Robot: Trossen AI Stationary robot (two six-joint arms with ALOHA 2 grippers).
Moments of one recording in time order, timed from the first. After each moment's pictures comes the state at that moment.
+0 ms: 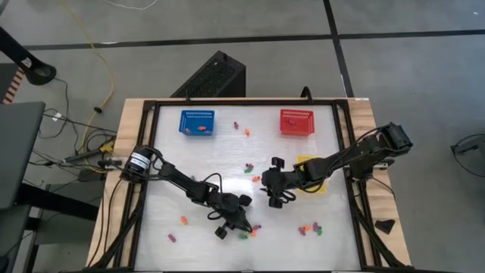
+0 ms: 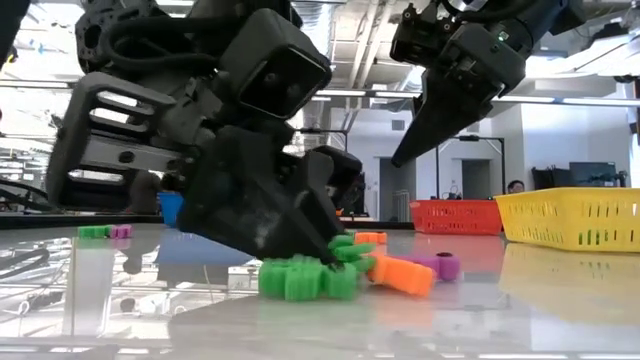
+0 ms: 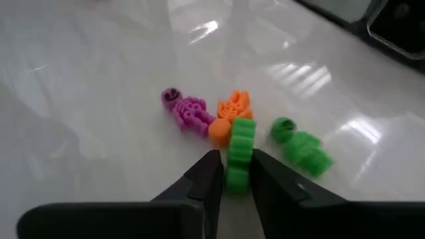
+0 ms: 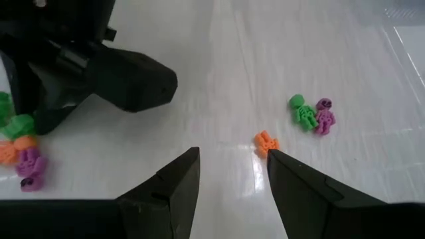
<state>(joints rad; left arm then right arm) -0.32 2.08 0.97 0.47 0.26 0.18 0.27 1.52 0.90 -0.20 0.29 0.26</state>
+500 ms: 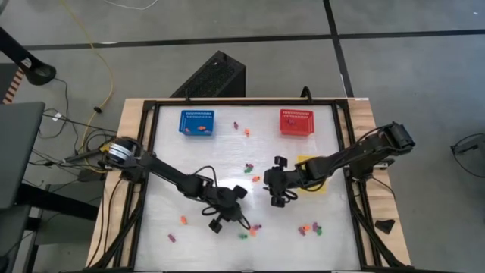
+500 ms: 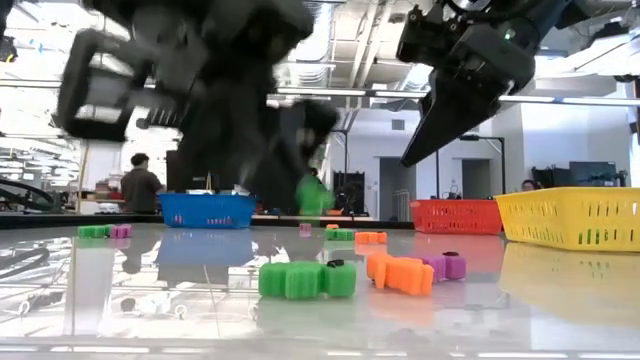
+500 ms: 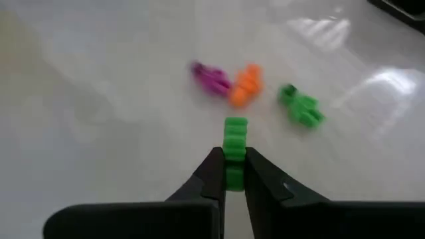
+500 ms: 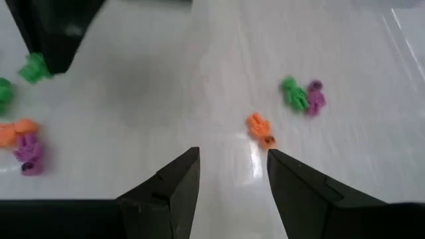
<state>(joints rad) -0.31 1.84 0.97 0.20 0.12 0.29 0.27 1.48 0.91 -0.29 0.29 0.29</state>
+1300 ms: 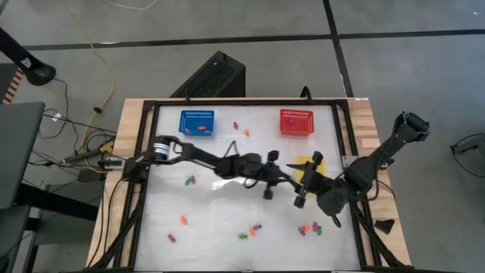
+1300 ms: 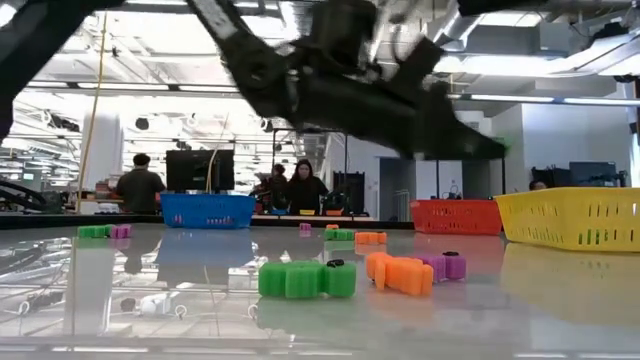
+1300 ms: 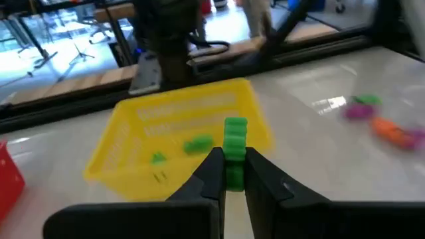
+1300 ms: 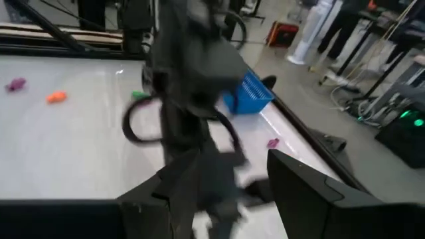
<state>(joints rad) -0.03 2.25 1.39 0.72 0.08 0.19 0.69 1.16 0.92 -0.43 1.10 0.41</state>
